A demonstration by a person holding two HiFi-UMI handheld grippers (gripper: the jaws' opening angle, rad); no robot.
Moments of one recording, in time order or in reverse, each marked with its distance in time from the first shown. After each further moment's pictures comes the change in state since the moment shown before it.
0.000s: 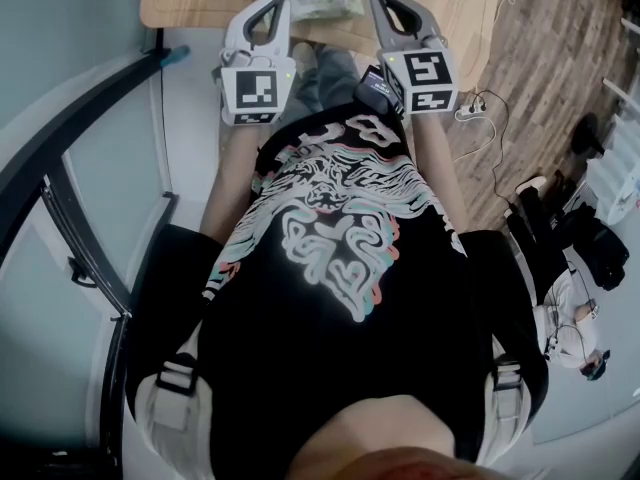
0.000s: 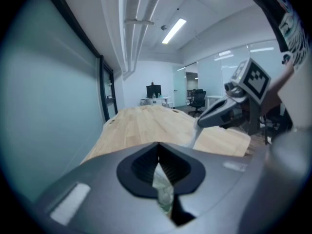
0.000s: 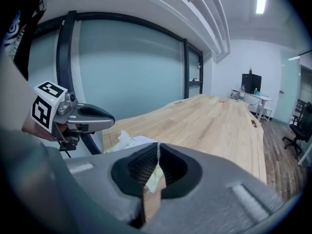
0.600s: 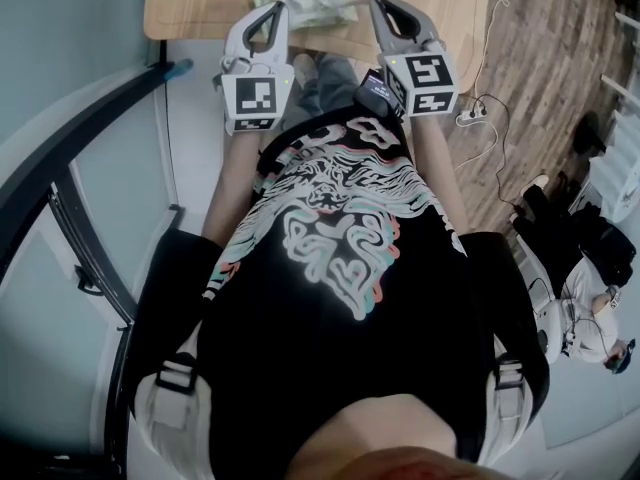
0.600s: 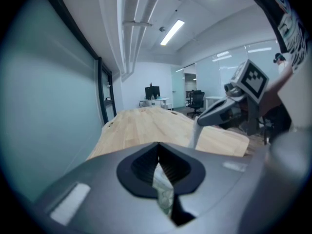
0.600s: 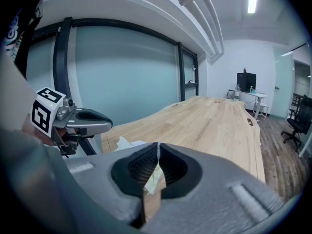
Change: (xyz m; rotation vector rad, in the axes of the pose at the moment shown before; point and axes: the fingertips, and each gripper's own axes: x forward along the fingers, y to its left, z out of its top) left arm -0.003 -0.003 0.014 0.018 -0.015 -0.013; right arm -0.014 -0.009 0.010 0.052 -0.042 -0.018
